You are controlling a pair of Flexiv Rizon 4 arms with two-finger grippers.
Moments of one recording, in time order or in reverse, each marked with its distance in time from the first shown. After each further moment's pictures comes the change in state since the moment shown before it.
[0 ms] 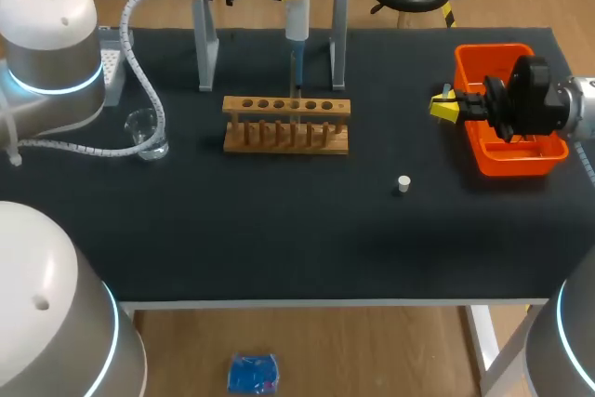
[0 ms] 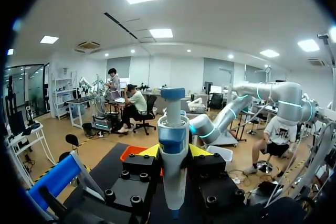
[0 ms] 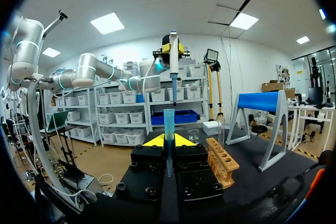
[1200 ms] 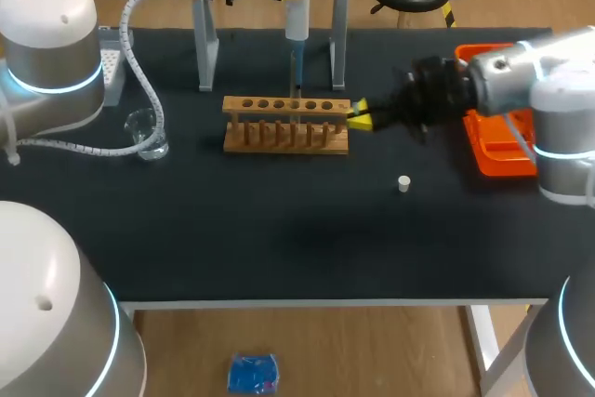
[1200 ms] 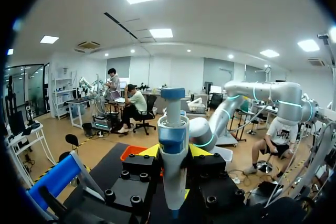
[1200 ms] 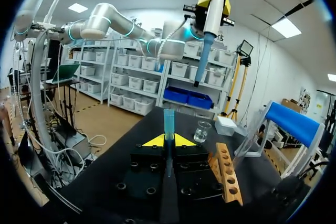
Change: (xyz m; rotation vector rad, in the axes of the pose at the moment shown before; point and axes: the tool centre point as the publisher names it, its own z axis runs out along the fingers) left arm 0.000 0.000 0.000 0.000 0.001 -0.001; right arm -0.010 -0.036 0.127 0.232 0.163 -0.295
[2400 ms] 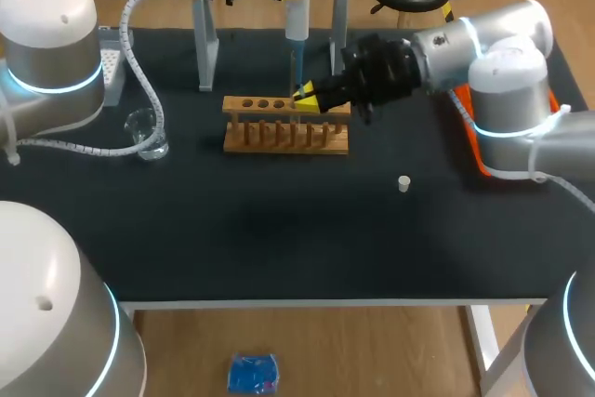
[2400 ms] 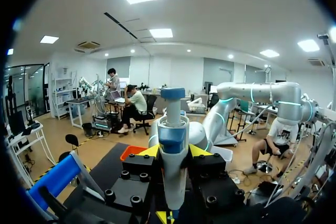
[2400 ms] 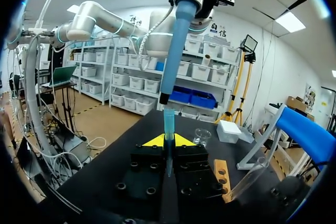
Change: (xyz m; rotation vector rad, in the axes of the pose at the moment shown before) left arm 0.000 0.000 0.000 0.000 0.000 0.000; right arm -0.039 0.020 0.068 0.002 0.043 0.015
